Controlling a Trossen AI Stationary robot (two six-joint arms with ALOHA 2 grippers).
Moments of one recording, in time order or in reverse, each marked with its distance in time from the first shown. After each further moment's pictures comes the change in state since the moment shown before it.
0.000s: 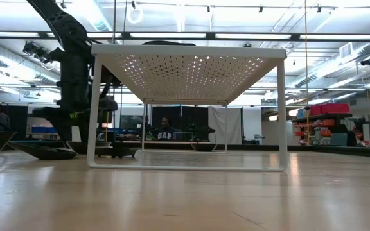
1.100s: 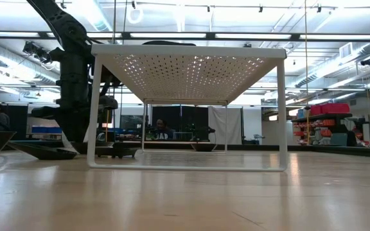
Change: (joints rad) left arm -0.001 -0.006 0.000 -0.004 0.056 -0.003; right arm 0.000 0.000 0.000 0.000 0.000 0.000
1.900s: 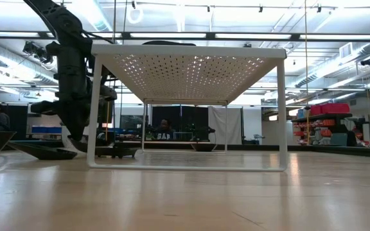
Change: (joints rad) left arm 0.000 -0.072 0.002 -0.029 0.038 0.002; right arm 0.000 0.000 0.000 0.000 0.000 0.000
